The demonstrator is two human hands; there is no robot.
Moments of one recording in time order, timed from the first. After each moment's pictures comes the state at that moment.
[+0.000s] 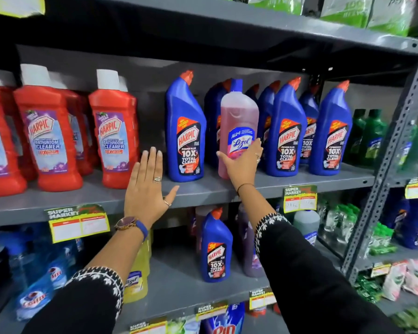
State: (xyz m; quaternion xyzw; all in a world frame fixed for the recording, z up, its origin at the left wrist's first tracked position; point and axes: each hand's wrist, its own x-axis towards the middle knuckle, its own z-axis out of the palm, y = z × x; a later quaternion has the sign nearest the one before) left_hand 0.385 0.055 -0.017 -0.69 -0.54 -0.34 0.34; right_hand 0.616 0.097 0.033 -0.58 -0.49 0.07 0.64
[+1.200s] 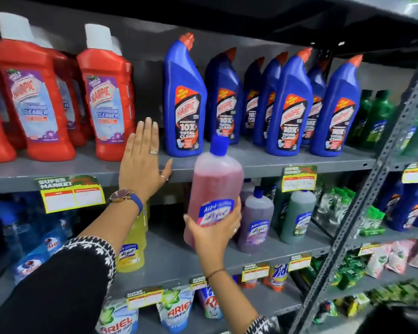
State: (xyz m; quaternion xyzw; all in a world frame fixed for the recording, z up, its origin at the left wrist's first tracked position) left_hand 0.384 0.056 -0.019 -0.68 -0.53 -0.36 0.36; right_hand 0.532 -0.030 -0.124 -0.59 -0.42 0.12 0.68
